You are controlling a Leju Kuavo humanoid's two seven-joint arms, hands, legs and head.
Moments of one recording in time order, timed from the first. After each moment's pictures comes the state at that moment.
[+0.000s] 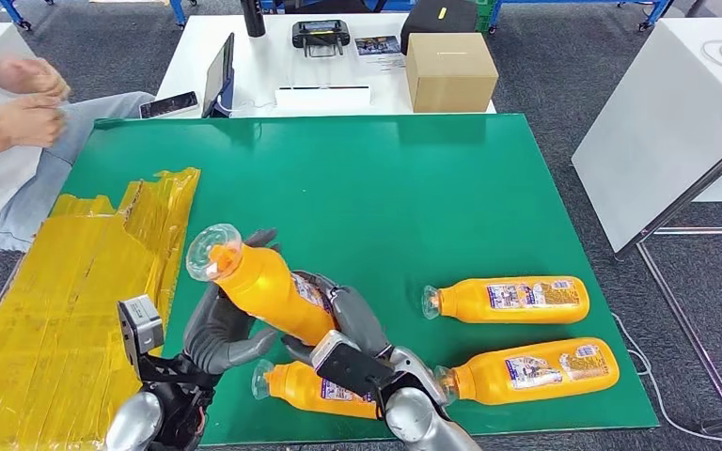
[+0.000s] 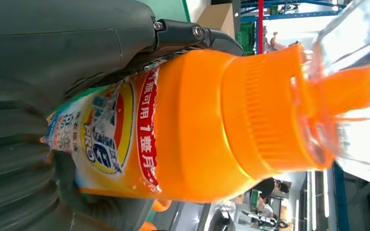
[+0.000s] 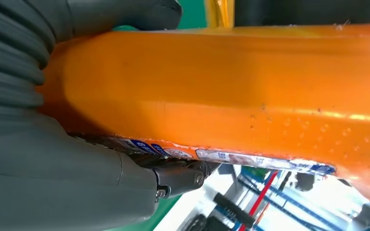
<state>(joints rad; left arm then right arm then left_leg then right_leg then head) 0.00 -0.07 -0.33 -1.70 0.21 -0.25 -0.26 -0.15 0.16 0.59 -1.33 0.41 -0.05 -0.31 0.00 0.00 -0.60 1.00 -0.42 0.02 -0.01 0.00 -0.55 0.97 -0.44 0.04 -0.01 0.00</state>
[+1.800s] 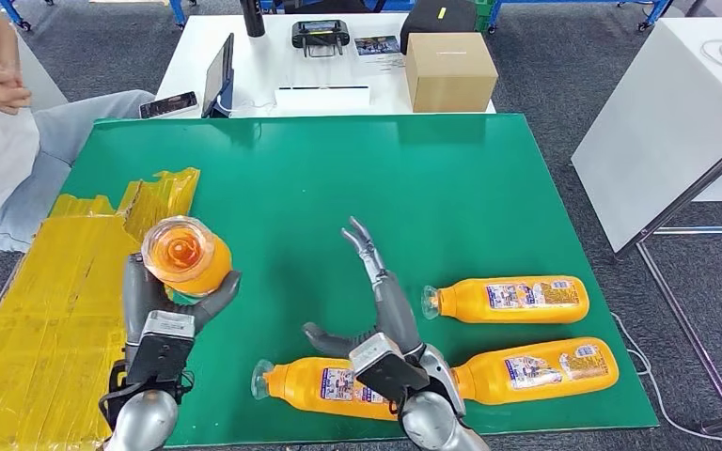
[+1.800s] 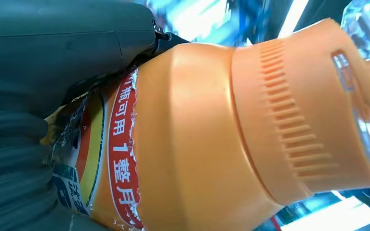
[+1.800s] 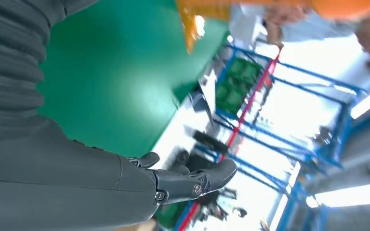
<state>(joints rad) -0.02 -0.08 -0.27 -1.73 -0.62 0.51 -0.33 -0.08 0.13 0.55 -1.51 0.40 -0.24 -0.38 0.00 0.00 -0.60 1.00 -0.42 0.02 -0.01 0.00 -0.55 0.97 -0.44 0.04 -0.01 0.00</state>
